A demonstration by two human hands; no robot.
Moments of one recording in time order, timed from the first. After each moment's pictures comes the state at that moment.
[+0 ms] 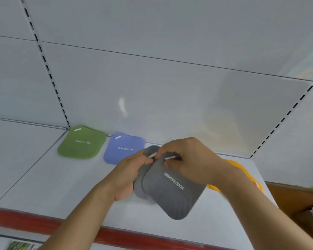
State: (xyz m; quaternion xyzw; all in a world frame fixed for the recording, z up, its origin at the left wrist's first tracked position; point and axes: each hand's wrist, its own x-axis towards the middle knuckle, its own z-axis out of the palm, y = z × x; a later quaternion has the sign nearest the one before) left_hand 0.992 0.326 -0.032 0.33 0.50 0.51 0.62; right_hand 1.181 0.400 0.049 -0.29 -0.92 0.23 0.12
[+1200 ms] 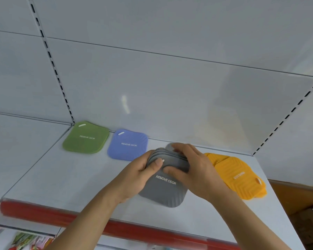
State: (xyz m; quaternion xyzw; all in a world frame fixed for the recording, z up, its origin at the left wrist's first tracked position) left_hand 1.004 0.306 -0.042 0.54 0.51 0.48 0.47; right_hand 1.202 0.397 -0.032 -0.34 -0.87 0.21 0.28
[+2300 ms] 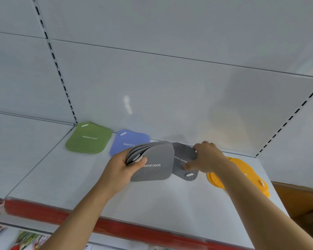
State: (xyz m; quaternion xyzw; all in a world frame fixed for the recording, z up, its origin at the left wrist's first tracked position) left_hand 0.969 0.300 -0.051 0.47 0.61 0.54 0.34; right_hand 1.206 0.488 -0.045 -0.55 -0.82 0.13 -0.07
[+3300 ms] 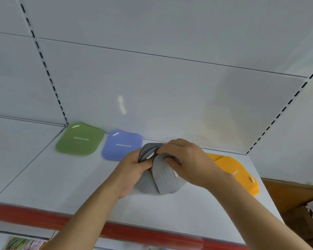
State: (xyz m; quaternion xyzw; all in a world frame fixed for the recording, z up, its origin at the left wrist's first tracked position) left_hand 1.004 0.325 -0.046 0.44 0.55 0.51 0.49; right_hand 1.195 0.420 -0.010 -0.21 -0.95 0.10 0.22
